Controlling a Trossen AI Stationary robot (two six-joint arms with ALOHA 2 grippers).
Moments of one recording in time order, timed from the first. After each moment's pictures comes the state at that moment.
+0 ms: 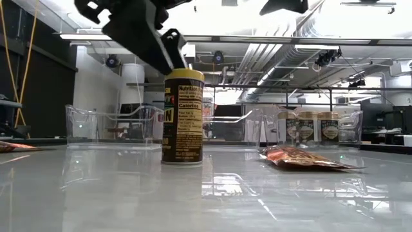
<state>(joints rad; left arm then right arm) -0.30 1.66 1.13 -0.38 -0.12 0.02 0.18 1.41 1.44 -0.83 0.17 0.74</state>
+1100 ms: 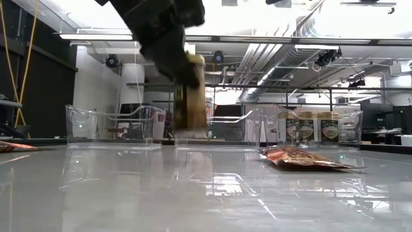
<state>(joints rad) -0.19 1.65 1.12 -0.37 -0.20 -0.16 0.33 1.40 1.44 -0.86 0.34 0.65</state>
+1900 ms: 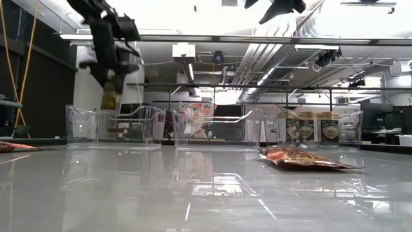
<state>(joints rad) 0.92 1.37 1.12 -0.81 -0.35 -0.26 0.03 1.34 1.44 -0.79 0.52 0.53</state>
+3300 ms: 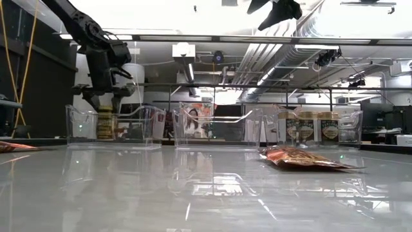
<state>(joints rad) 1.05 1.41 0.91 -0.52 -0.33 -0.44 -0.03 1.34 1.44 -0.85 0.37 0.42</state>
